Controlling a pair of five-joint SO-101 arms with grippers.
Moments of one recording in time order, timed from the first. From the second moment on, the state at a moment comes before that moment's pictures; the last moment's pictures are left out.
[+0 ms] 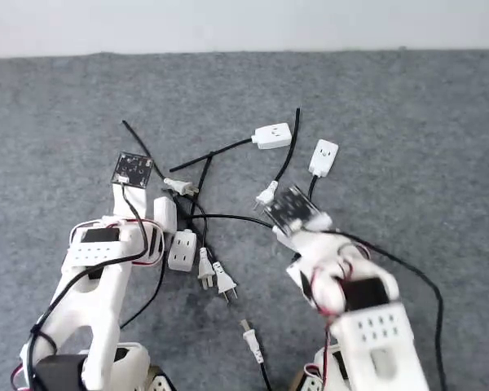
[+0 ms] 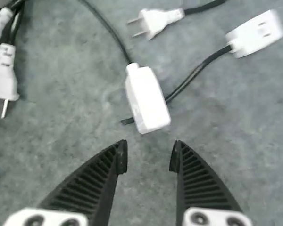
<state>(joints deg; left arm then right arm) -6.9 -20.1 60.0 40.1 -5.0 -15.8 -61.0 65.8 62.4 27.7</state>
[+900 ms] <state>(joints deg) -6.9 -20.1 60.0 39.3 -5.0 -6.0 -6.6 28.0 47.6 16.1</state>
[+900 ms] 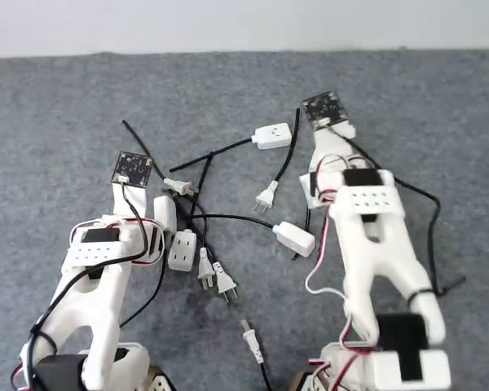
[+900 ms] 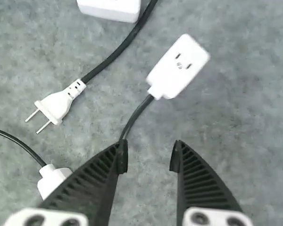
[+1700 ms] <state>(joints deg) -8.3 -20.1 60.0 38.6 -5.0 -27.1 0.0 25.4 48.4 -19.2</state>
